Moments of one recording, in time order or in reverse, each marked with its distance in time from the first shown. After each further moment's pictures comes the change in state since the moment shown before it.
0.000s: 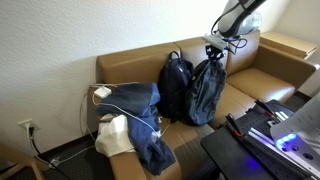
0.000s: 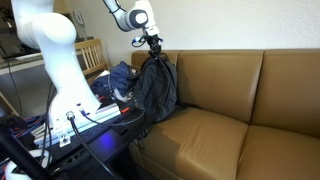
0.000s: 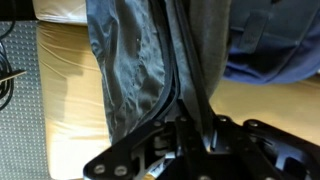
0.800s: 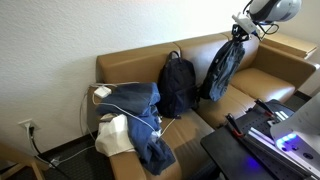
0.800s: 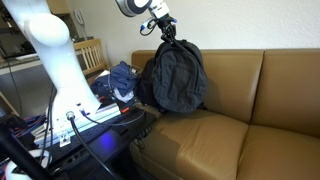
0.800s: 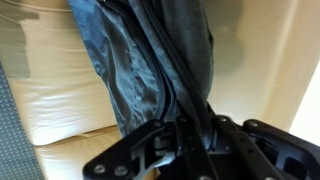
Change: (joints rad) arm -0.253 -0.225 -0.036 -0.093 -0.030 0.139 -0.125
